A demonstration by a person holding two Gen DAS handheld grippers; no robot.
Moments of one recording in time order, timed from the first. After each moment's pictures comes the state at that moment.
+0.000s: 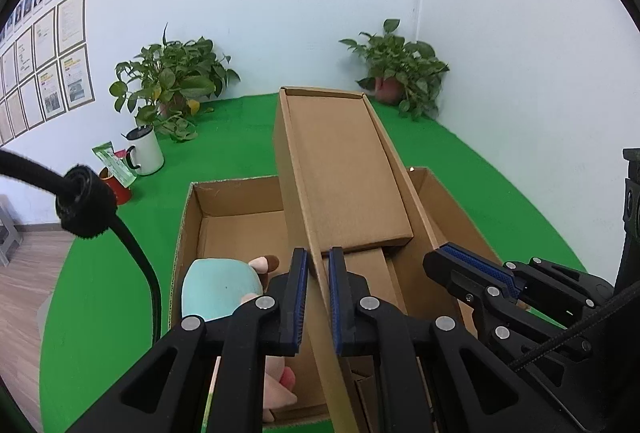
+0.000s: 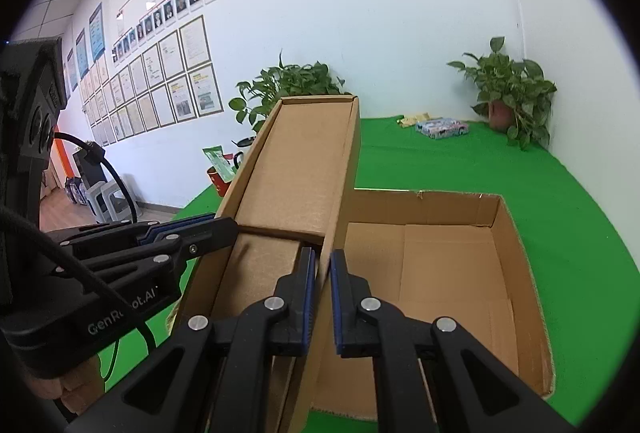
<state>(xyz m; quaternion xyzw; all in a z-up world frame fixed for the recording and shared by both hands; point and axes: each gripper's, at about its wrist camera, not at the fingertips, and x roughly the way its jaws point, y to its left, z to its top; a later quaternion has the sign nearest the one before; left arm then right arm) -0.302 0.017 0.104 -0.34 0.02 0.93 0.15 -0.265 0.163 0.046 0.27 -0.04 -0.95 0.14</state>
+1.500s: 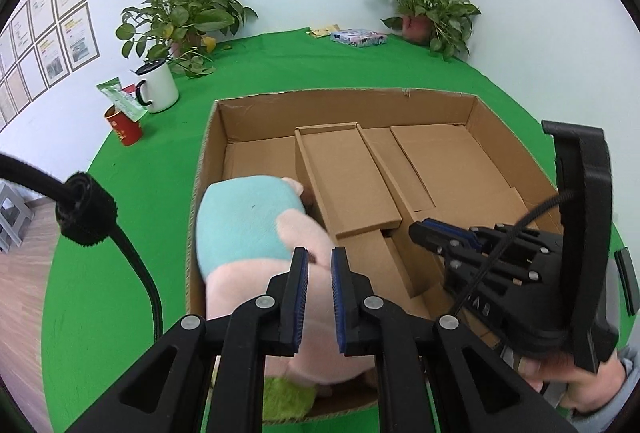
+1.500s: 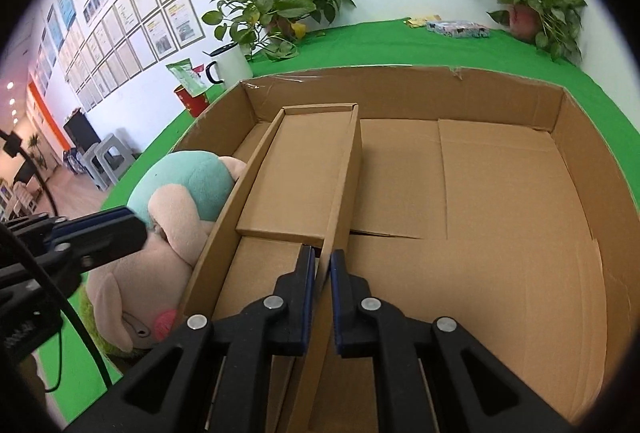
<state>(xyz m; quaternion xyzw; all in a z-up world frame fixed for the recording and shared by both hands) -0.321 -0.032 0.000 -0.43 0.05 0.90 0.12 -0.343 0.143 -0.054 0.41 -0.05 -0.90 0.16</state>
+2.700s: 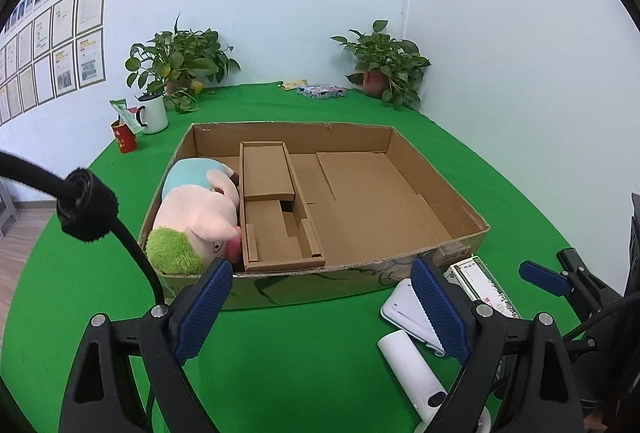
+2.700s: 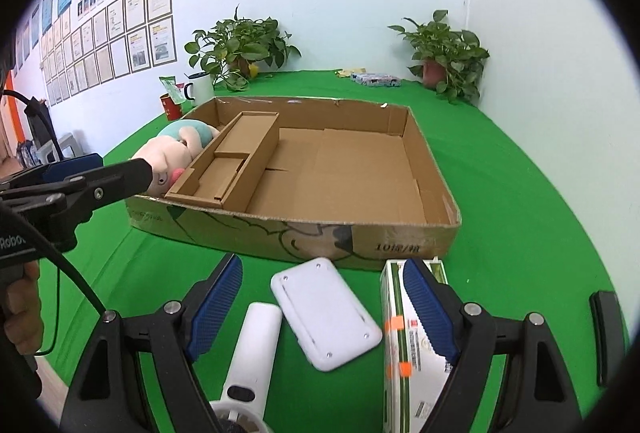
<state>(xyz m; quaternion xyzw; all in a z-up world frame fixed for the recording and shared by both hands) -0.125 0.026 0.039 -0.33 -0.01 0.93 0.16 -0.130 0.219 -0.011 0.32 0.02 -0.95 0.04</state>
